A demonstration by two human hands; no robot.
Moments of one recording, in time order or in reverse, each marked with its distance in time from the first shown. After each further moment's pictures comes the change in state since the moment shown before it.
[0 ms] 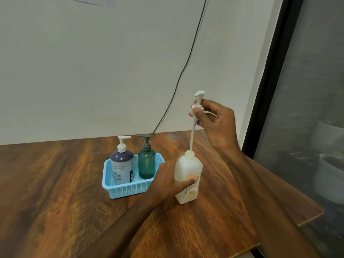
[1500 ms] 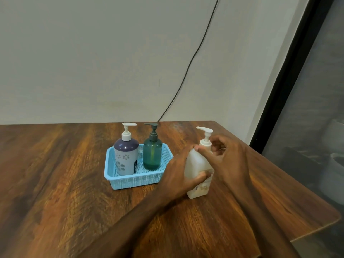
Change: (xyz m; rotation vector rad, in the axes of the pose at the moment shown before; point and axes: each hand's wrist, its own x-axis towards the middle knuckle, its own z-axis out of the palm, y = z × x) left_hand -0.002 -0.010 0.018 -0.122 0.081 0.104; right_hand -0.059 0.071 -0.004 -0.570 -0.064 0.063
